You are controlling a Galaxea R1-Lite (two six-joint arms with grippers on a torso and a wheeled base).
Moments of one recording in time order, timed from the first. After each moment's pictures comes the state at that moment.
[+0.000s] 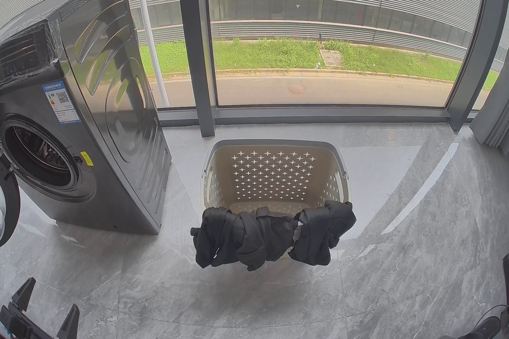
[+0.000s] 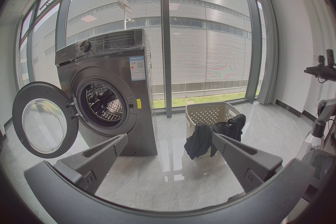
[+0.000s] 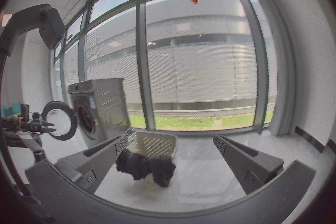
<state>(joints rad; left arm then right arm) 0.00 0.02 -0.02 0.04 -0.08 0.06 0.01 0.12 -0.26 -0.03 0.19 0.04</state>
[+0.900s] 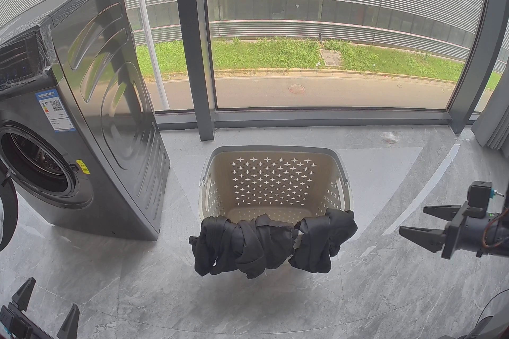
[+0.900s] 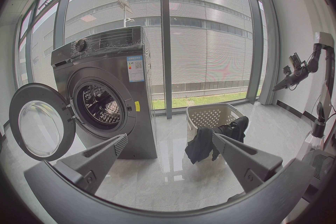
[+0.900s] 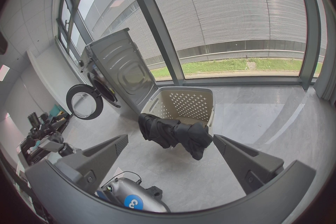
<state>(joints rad) 0.00 0.02 -0.02 0.04 -0.08 0.05 0.24 1.22 -0.31 -0.51 0.35 0.09</state>
